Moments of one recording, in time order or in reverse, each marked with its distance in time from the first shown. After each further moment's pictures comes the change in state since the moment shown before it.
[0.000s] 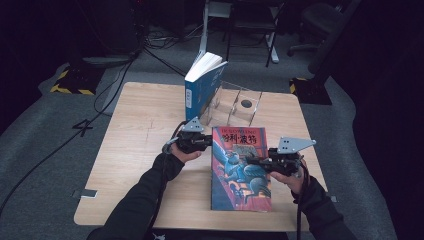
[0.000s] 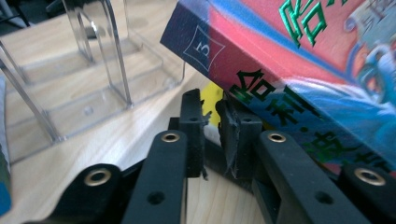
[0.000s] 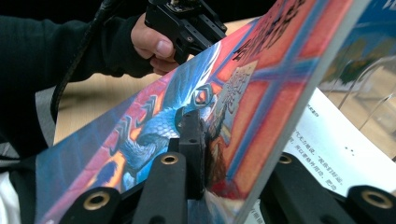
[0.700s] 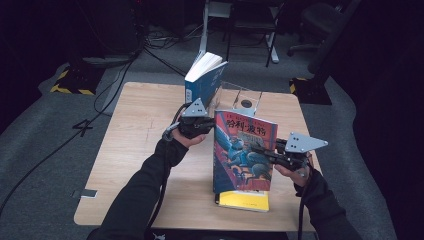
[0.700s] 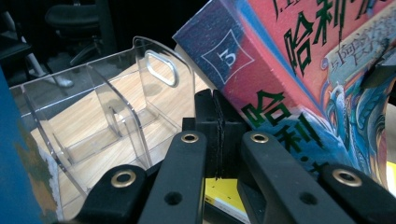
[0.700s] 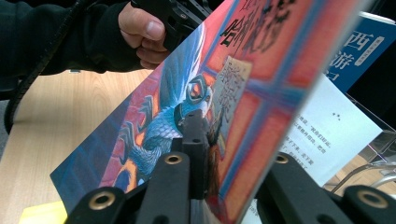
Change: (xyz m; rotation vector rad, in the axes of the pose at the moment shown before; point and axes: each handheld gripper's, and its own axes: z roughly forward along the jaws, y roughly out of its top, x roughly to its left) left arm -0.012 0.055 -0.022 -0.096 0.039 0.125; right arm 0.001 0.017 -0.015 -0.117 -0.113 -0.173
